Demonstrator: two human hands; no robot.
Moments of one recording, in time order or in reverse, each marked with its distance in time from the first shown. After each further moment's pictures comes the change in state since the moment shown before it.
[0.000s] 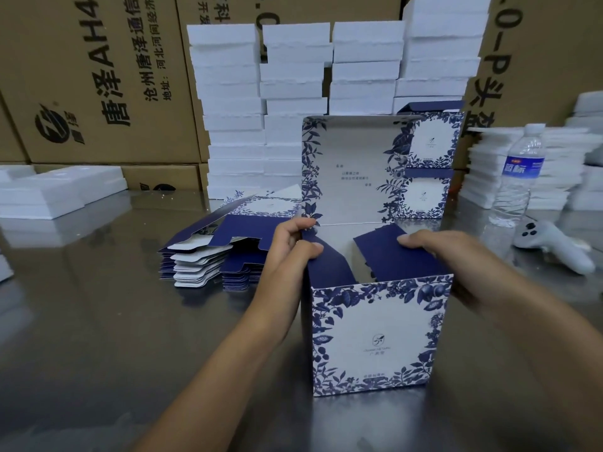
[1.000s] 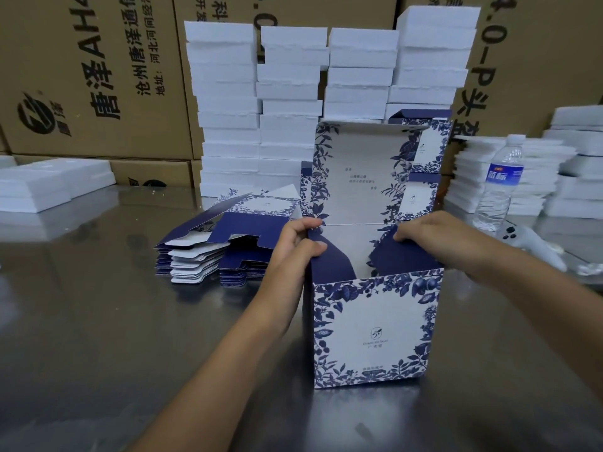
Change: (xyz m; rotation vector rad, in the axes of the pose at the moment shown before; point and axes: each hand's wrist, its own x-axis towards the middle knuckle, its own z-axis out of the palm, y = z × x) left_hand -0.002 0.003 0.000 -0.003 -0.066 -0.023; right_hand 0.019 -0.023 -0.006 -0.508 0.041 0.010
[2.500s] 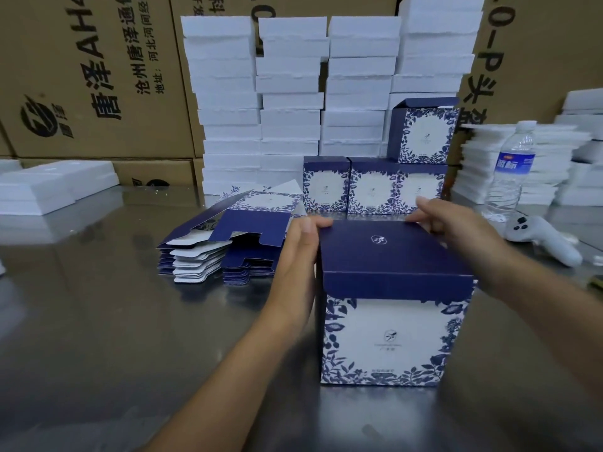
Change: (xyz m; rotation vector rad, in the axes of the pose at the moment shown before) left_hand -0.005 -0.008 0.008 0.025 -0.033 0.108; right_hand 0.004 0.019 0.004 0.398 0.143 -0.094
